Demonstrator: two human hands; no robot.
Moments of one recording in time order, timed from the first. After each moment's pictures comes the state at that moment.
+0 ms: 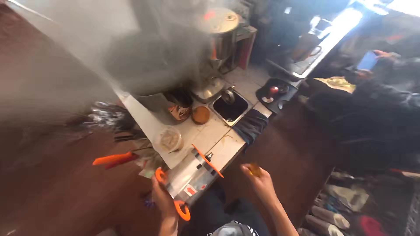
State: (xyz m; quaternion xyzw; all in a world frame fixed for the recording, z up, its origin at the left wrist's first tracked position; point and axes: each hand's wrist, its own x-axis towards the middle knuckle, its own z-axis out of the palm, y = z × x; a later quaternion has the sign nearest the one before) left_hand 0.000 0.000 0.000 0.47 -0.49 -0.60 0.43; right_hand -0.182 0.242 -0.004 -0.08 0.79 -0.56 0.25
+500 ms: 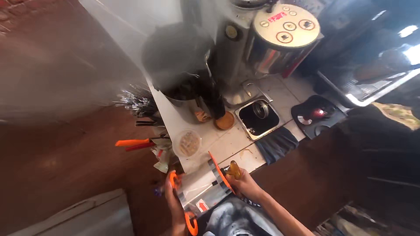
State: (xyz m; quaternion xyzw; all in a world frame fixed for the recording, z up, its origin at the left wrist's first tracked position) left_hand 0.000 0.014 -0.002 0.51 -0.44 -0.60 0.42; right_hand -0.222 0.148 -0.019 -0.16 0.57 -0.50 0.63
